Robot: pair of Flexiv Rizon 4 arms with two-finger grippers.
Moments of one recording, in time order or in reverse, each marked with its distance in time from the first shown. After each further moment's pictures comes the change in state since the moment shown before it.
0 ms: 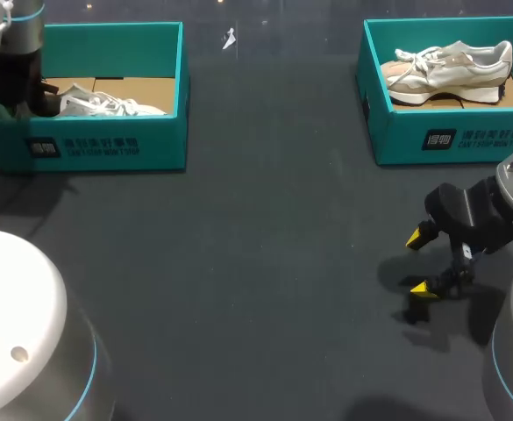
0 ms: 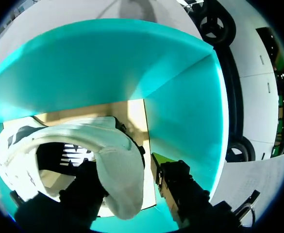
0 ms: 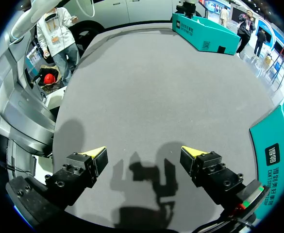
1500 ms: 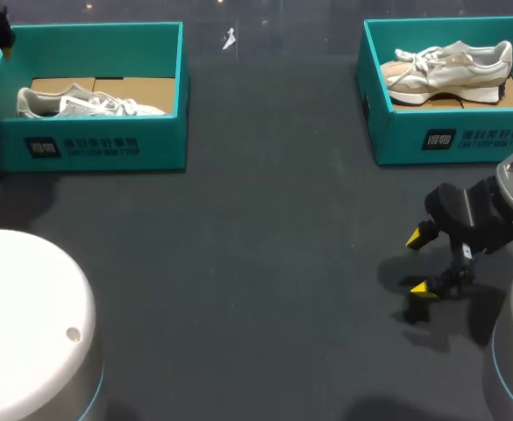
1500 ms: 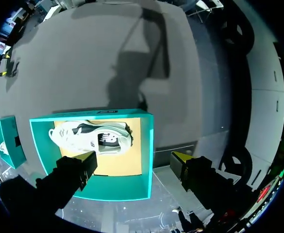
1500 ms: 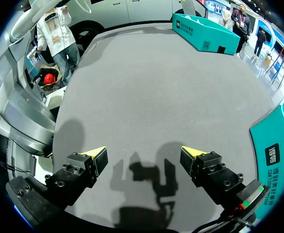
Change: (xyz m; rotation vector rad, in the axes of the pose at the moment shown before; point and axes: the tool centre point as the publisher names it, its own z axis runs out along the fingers) left arm 0.042 -0.055 -0.193 -0.098 -0.157 -0.128; right arm 0.000 0.000 0.000 0.000 0.000 0.000
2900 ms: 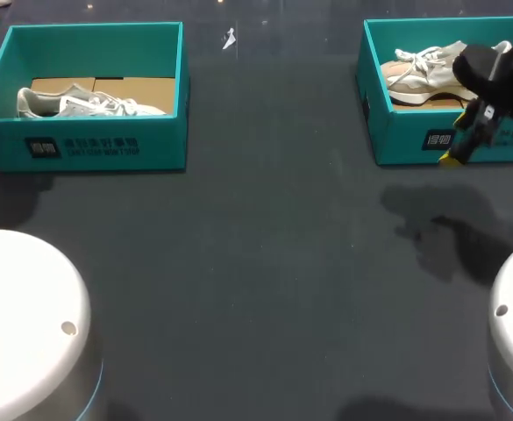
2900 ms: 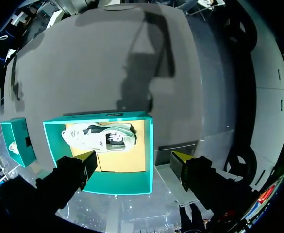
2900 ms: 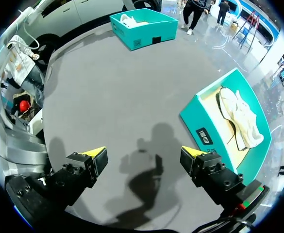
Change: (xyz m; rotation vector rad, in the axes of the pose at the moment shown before) left arm 0.005 -0.009 -0.037 -0.006 -0.070 0.011; right arm -0.142 0.034 -0.139 0.151 -0.206 0.286
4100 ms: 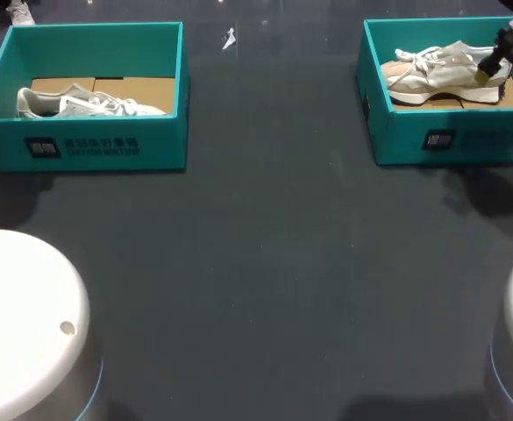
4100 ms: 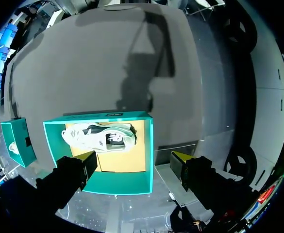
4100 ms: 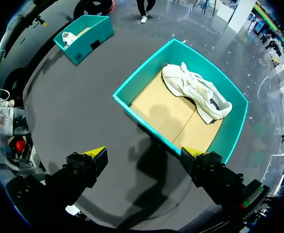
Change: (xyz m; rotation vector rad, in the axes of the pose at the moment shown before) left arm 0.000 0.000 0.000 -0.001 -0.001 0.000; right arm -0.149 -0.002 -0.046 0.103 -0.103 0.350
